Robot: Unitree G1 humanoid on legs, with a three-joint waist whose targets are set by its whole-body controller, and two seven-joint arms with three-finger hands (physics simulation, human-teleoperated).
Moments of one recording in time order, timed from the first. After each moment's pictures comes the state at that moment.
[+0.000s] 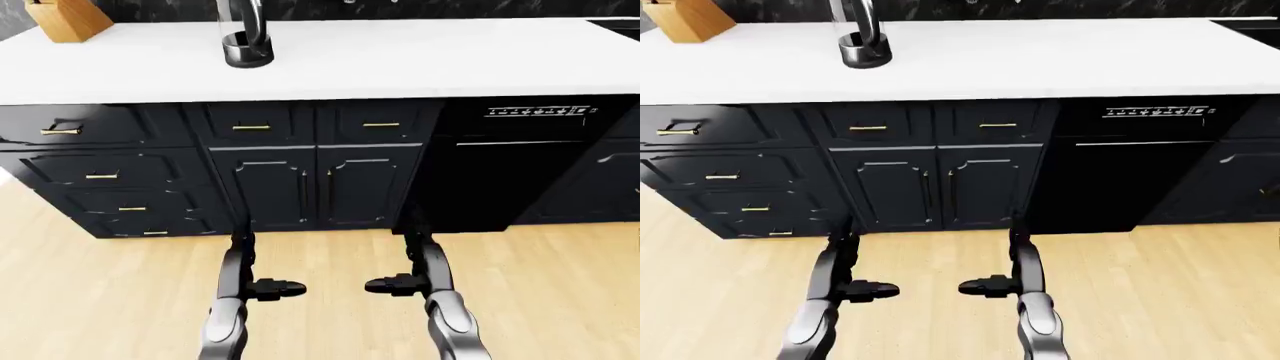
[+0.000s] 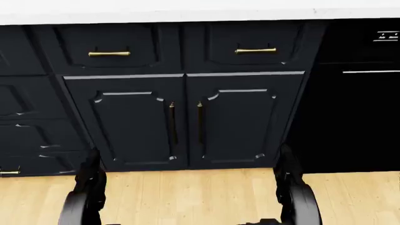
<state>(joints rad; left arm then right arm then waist) 0.03 0.02 0.04 0.09 -0.01 0.06 -0.04 0.03 -0.01 -0.04 0.09 0.01 0.06 0.04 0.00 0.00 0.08</state>
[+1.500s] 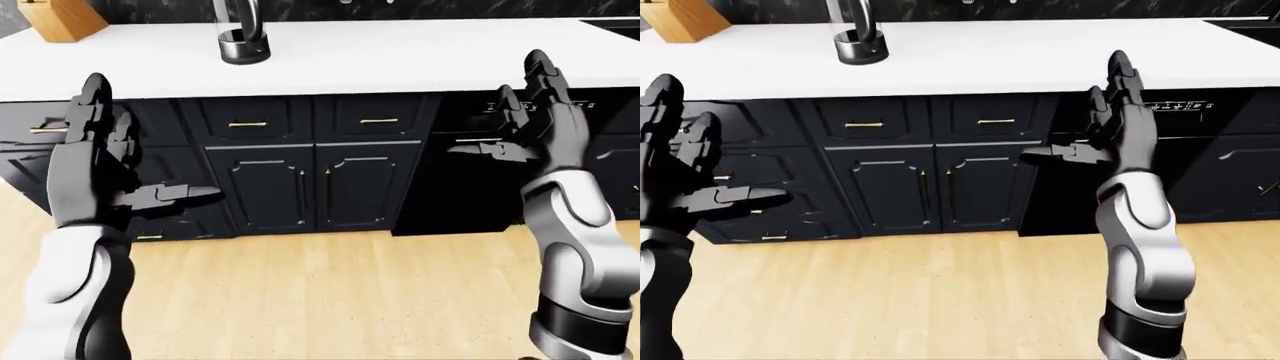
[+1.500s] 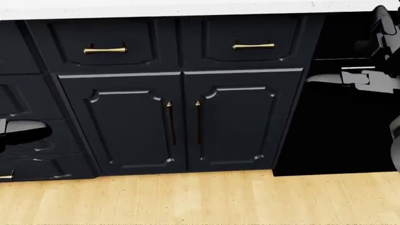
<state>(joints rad) -0.32 0.32 0.41 -0.71 -0.26 0.83 0.04 -0.48 -0.36 -0.33 -0.33 0.38 0.58 -0.07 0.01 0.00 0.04</state>
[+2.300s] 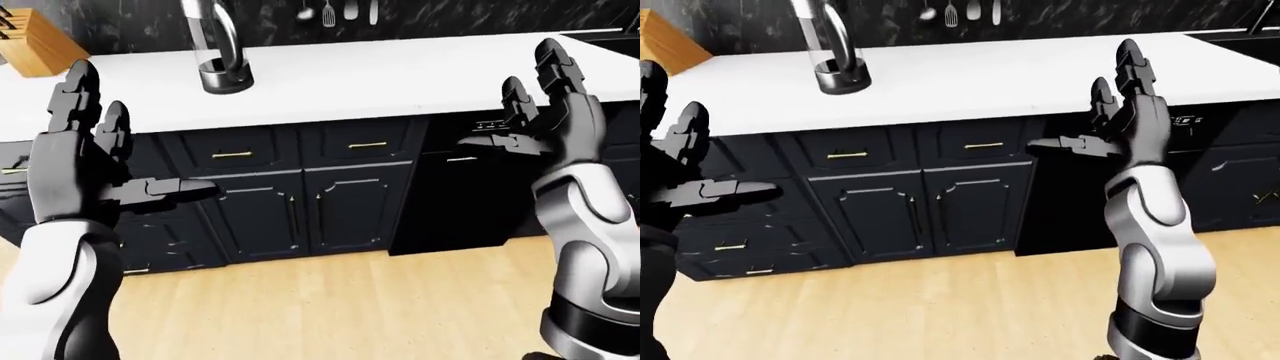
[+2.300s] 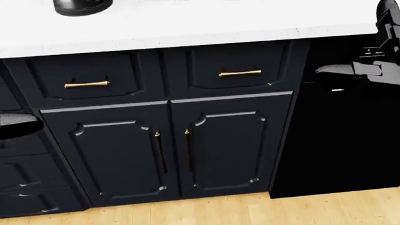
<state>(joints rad) -0.36 0.36 0.43 -0.75 -0.31 0.90 0.07 -0.50 -0.40 -0.35 -0.37 0.47 0.63 -0.11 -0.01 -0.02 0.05</state>
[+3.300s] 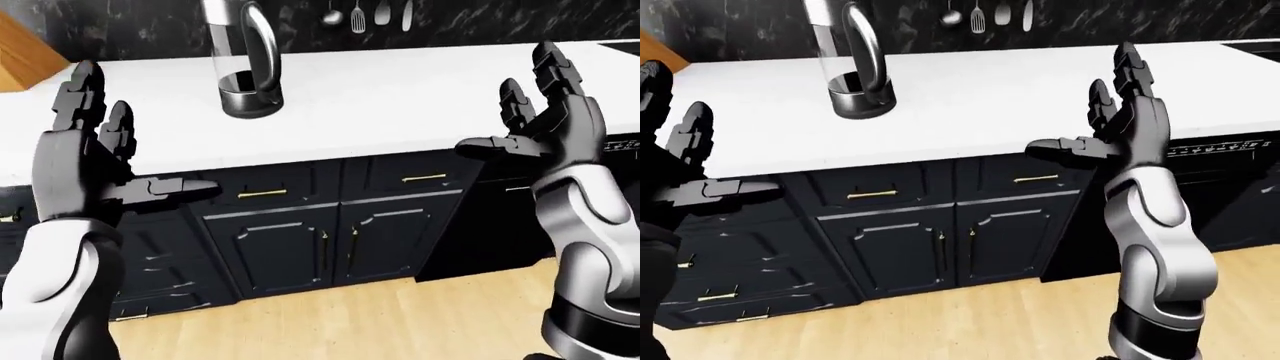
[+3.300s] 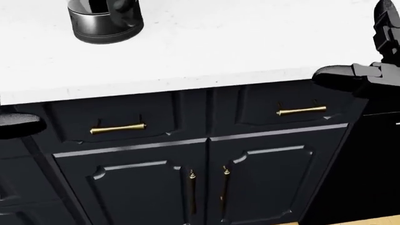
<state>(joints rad) -0.36 0.37 0.42 -0.76 -0.33 0.91 0.08 -0.49 -0.41 -0.35 -0.37 0.49 0.64 -0.11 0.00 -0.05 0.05</state>
